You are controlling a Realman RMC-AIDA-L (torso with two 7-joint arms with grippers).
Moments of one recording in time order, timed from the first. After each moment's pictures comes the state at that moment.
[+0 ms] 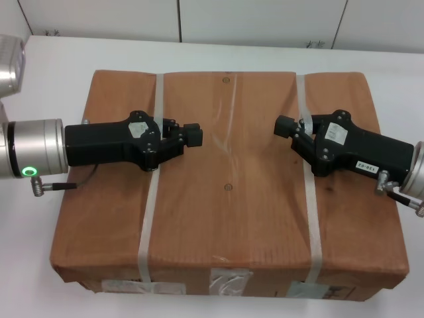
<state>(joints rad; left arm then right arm) -0.77 -1.96 2.86 -0.24 -0.34 1.70 -1.14 0.55 2.07 -0.90 -0.34 -1.53 -1.48 1.05</state>
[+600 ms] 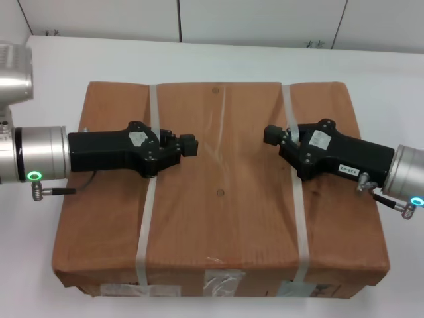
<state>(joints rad) -0.77 -1.96 2.86 -0.24 -0.30 1.61 -1.16 0.60 2.07 -0.92 -0.26 -1.54 -1.37 1.05</state>
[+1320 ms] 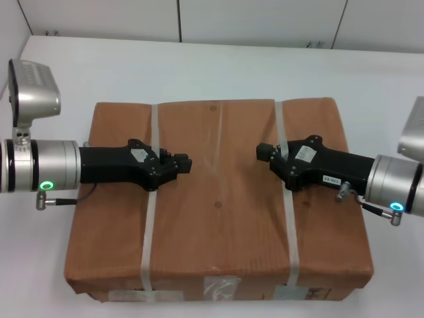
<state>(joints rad) -0.78 -1.98 2.86 -0.24 -0.22 1.44 -1.18 0.65 2.08 -0.98 -0.19 -1.54 -1.21 1.06</state>
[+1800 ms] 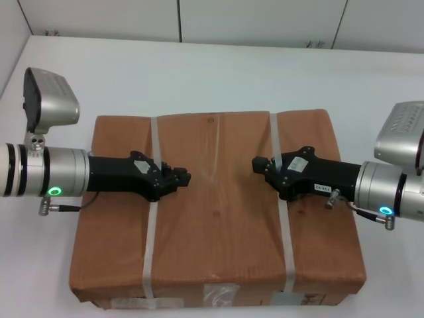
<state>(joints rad) -0.80 -2.00 2.86 -0.23 -0.14 1.35 -1.22 0.69 2.08 -1.04 -0.14 -1.54 -1.12 1.06</state>
